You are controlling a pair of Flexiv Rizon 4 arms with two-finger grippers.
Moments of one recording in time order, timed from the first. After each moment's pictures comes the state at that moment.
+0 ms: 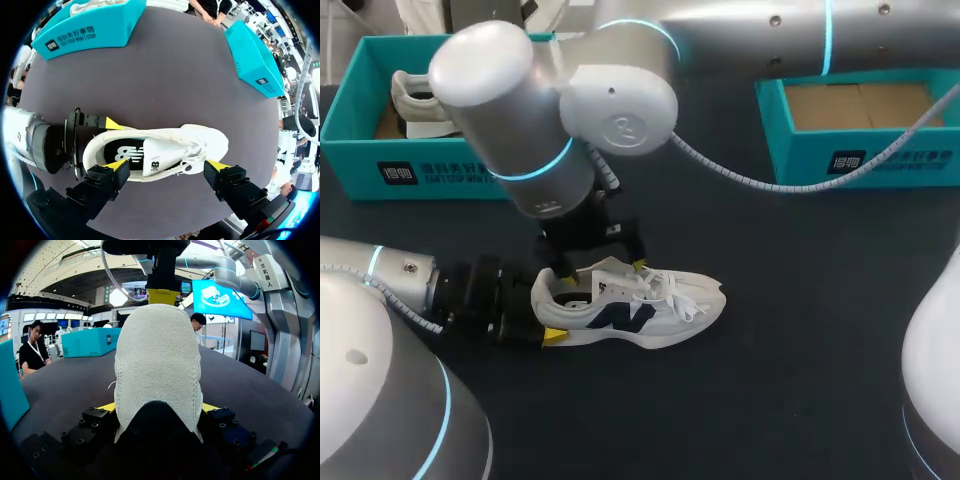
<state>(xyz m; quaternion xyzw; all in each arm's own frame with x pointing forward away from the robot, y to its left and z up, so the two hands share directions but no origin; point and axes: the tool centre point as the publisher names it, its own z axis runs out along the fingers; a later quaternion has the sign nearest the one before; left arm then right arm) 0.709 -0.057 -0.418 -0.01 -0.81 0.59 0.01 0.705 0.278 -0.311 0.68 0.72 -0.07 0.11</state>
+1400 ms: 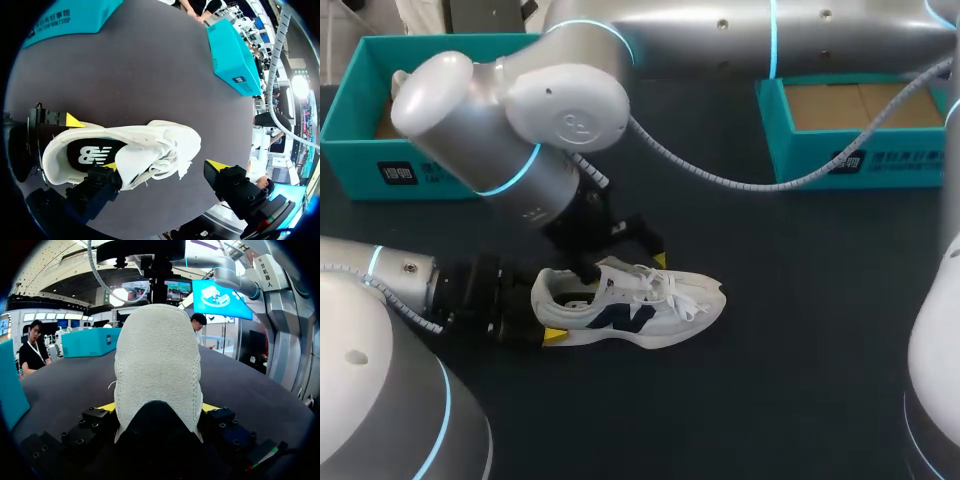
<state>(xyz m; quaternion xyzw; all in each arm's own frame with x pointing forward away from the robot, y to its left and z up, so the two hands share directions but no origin) 0.709 -0.057 -0.418 -0.01 -0.81 0.59 0.01 0.707 0.238 -0.311 0.66 0.71 -0.18 0.19</state>
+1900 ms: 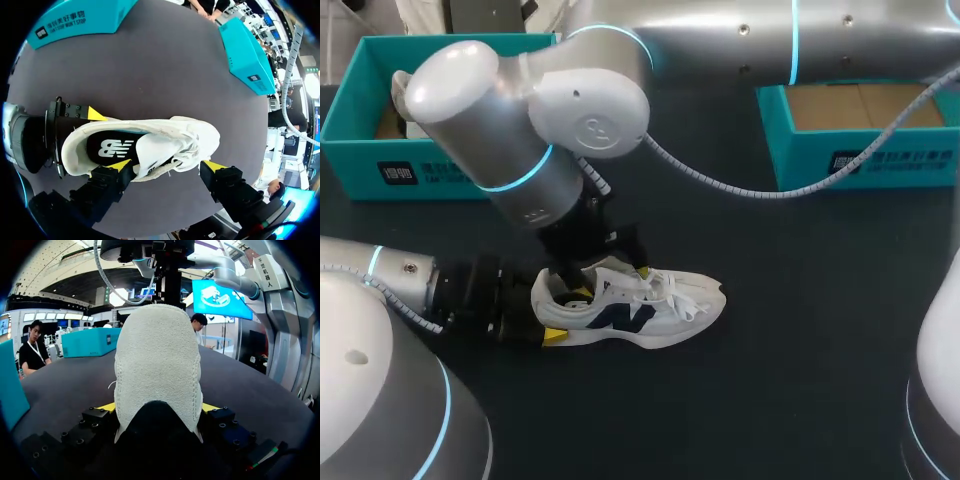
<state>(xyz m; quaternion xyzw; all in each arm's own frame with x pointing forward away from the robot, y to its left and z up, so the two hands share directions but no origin) 0.709 -0.057 -0.418 -0.01 -0.81 0.59 0.01 0.696 0.263 -0.321 0.67 0.72 -0.13 0.13</state>
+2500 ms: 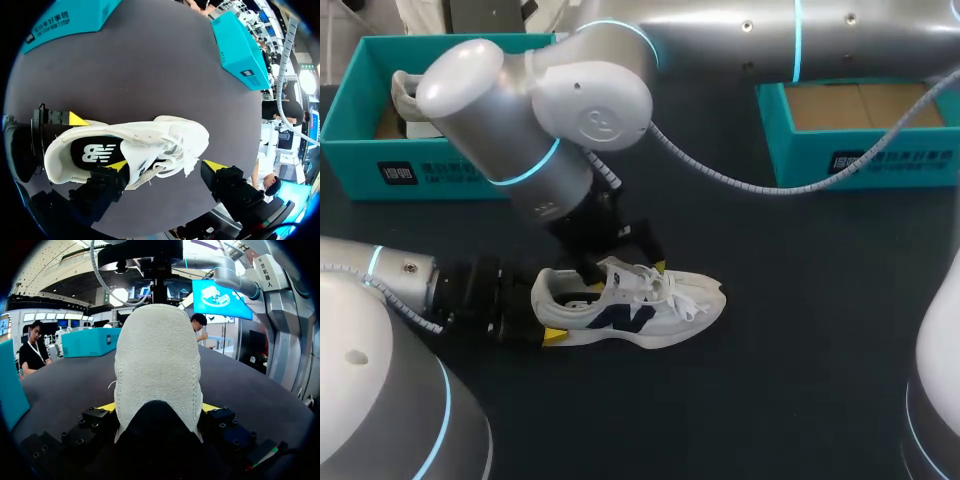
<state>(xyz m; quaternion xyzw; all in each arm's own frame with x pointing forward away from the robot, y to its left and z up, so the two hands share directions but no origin) 0.709 -0.057 -0.418 -0.01 -0.81 0.59 0.01 0.703 0.236 -0.317 0.68 0.70 -0.17 0.15</state>
